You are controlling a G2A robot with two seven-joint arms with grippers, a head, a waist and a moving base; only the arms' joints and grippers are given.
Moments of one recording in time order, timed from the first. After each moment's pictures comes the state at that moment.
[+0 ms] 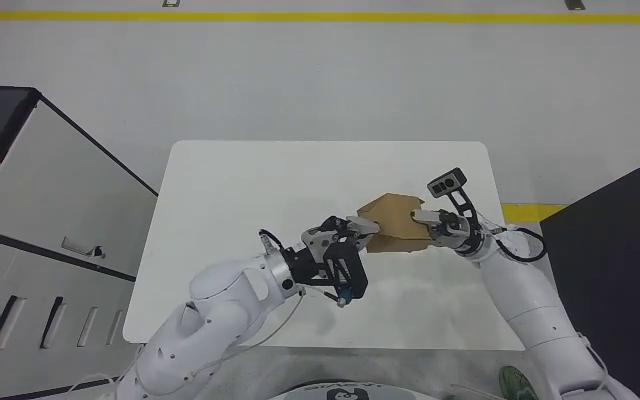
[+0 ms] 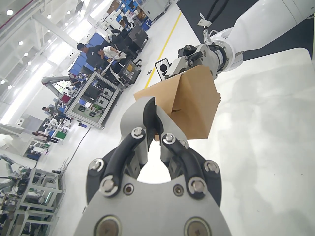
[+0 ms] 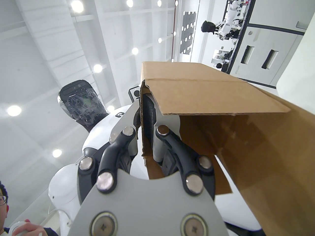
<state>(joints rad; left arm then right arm) 1.47 -1.11 -1.00 -2.22 1.91 -0.48 -0.06 -1.28 -1.09 1.24 -1.28 1.10 -0.28 1.54</state>
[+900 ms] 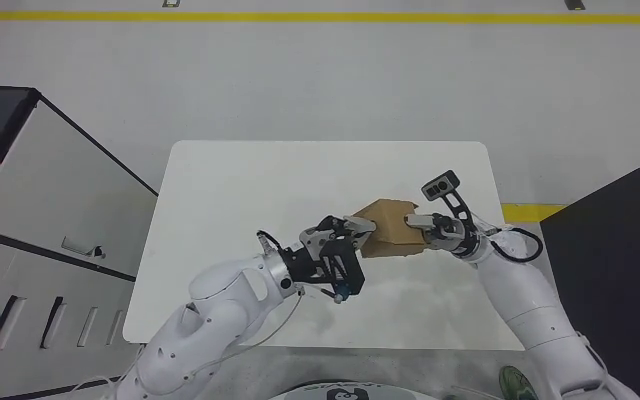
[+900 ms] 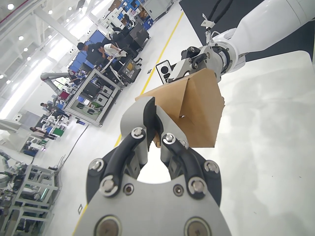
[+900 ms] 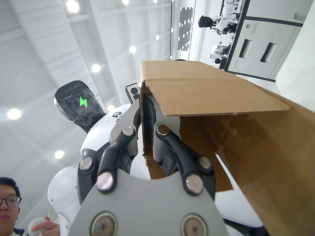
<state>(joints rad) 1.49 -1.11 -1.02 -2.22 1.90 -0.46 -0.05 -1.28 -1.08 1.22 -1.28 1.07 -0.28 1.54</state>
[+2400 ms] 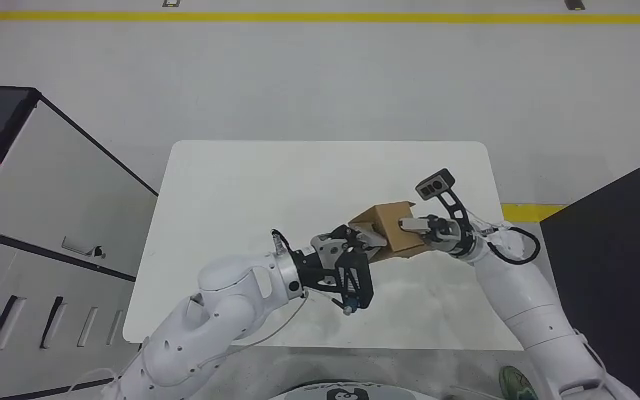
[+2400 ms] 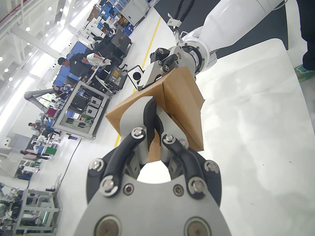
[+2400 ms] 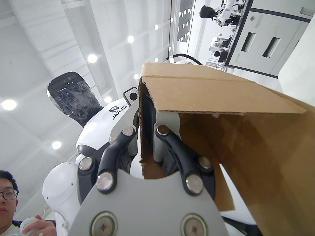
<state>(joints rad) 1.43 -1.11 -0.98 -2.18 1.92 -0.57 -0.03 -1.27 -1.08 1.21 -1.33 1.05 -0.28 1.54</state>
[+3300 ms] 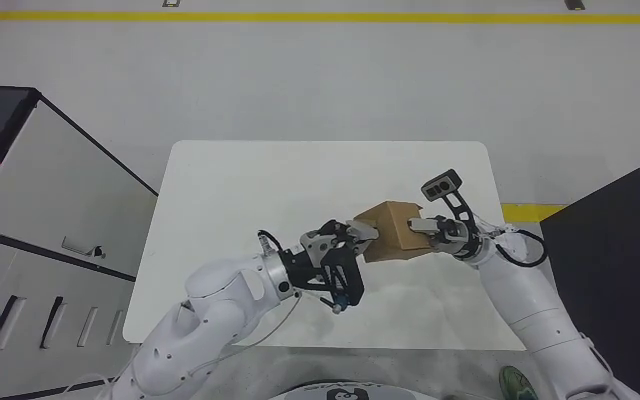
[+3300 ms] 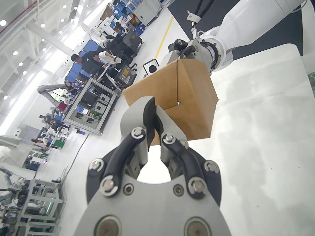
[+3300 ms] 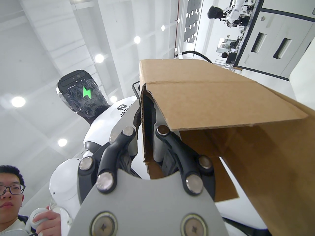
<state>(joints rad) 1.49 -1.10 -1.04 -2.23 1.91 -0.51 -0.01 -1.30 -1.05 1.20 -1.37 1.14 -0.28 1.54</state>
